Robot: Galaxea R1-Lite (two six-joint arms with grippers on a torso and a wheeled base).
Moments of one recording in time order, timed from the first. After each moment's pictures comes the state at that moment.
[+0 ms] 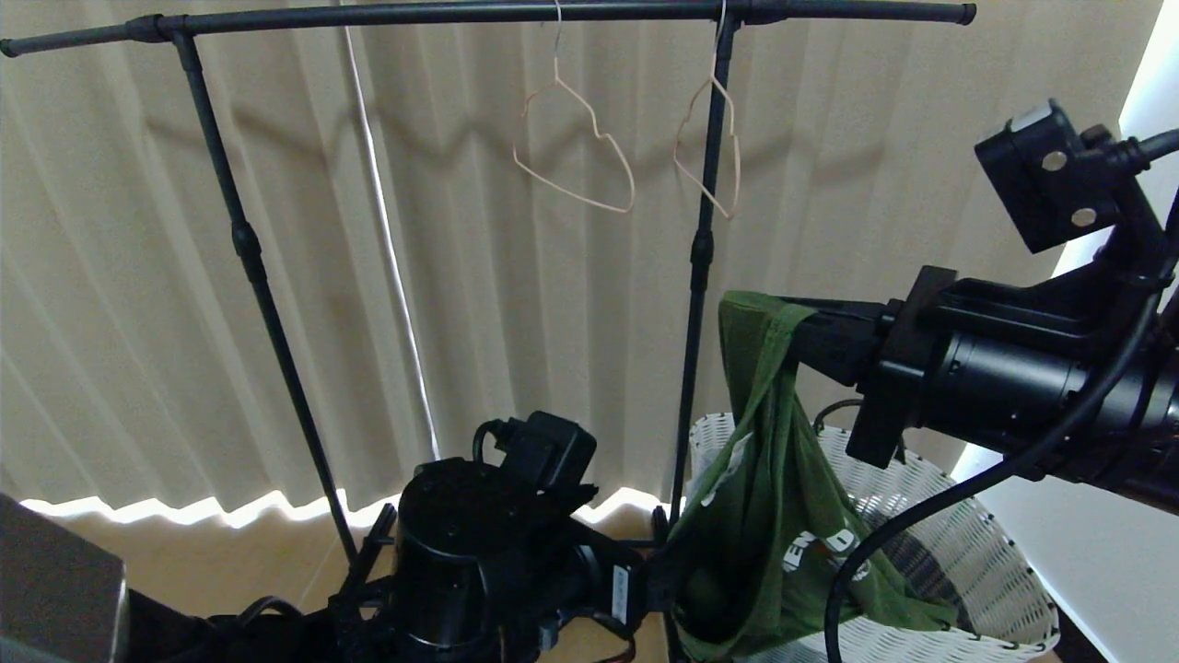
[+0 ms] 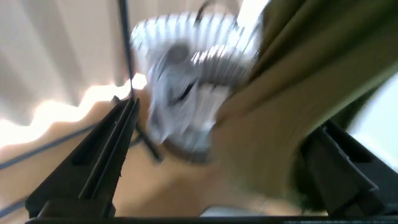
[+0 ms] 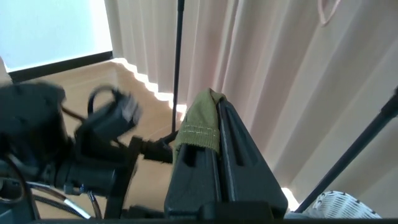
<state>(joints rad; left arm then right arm) -0.92 1.85 -0.56 -0.98 0.18 -0.25 0.75 1.42 -0.84 -0.52 0.10 0.01</state>
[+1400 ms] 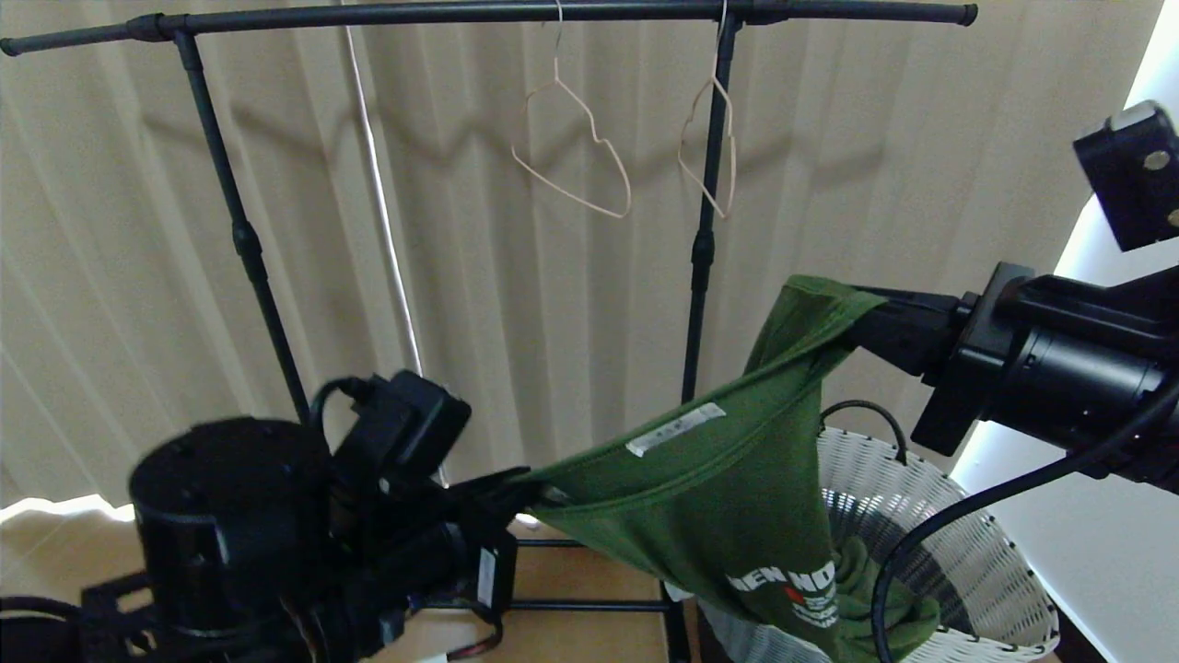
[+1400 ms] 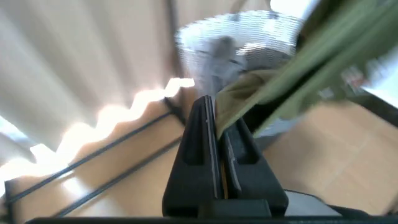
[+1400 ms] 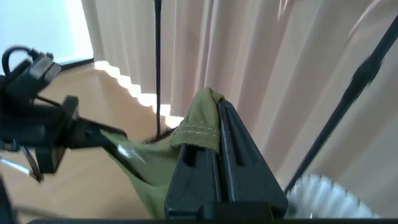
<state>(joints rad) -0.79 1.52 -0.50 -0.75 0.17 -0.05 0.65 1.35 -0.77 -0.57 0.11 0.01</state>
